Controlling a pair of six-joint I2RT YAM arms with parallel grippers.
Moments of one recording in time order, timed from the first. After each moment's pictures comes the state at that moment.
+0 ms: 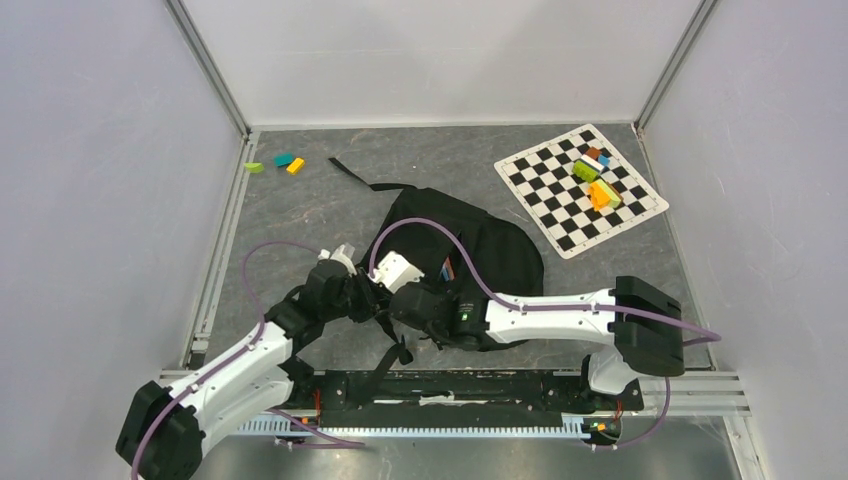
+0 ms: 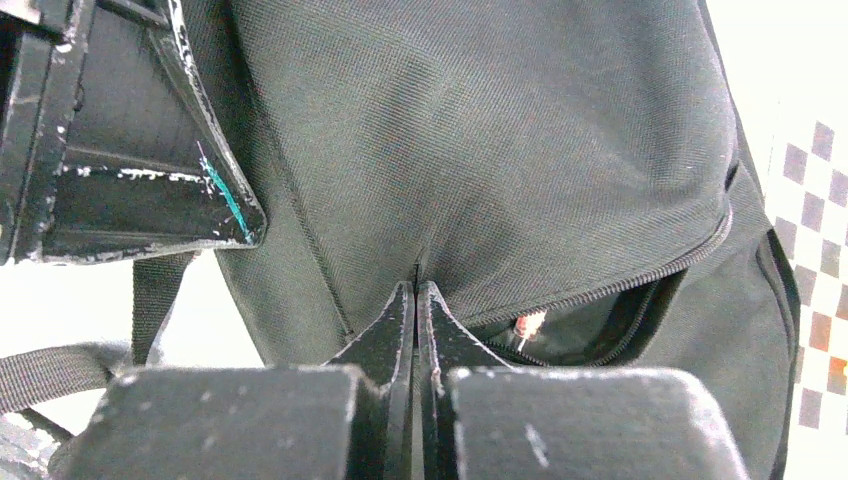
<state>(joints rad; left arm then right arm) -0.57 0.81 0.32 -0.19 0.20 -1.00 1.34 1.60 1.06 -0.25 0.71 0.13</state>
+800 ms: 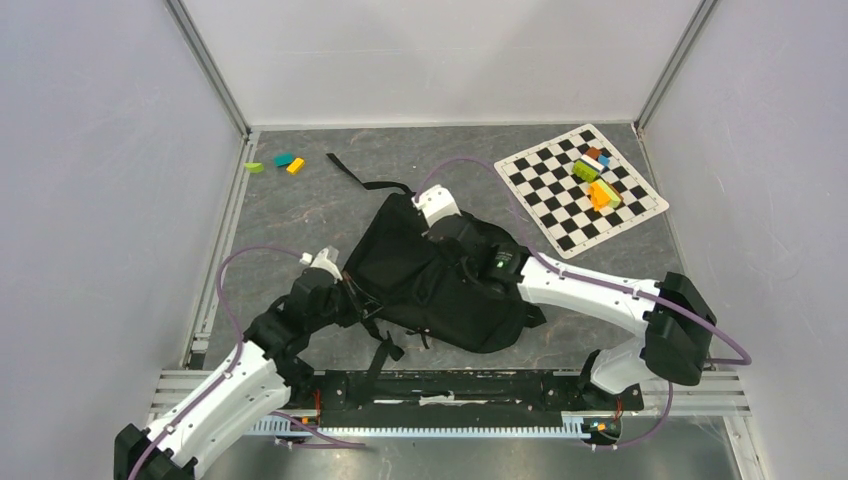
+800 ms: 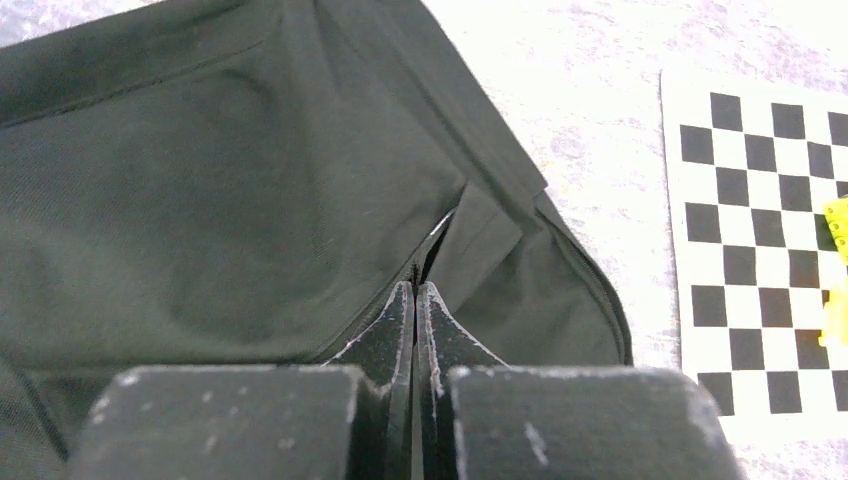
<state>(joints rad) -0.58 0.58 0.35 -0.42 0.08 -0.97 1.04 1.47 1.09 -0.24 0.61 0.10</state>
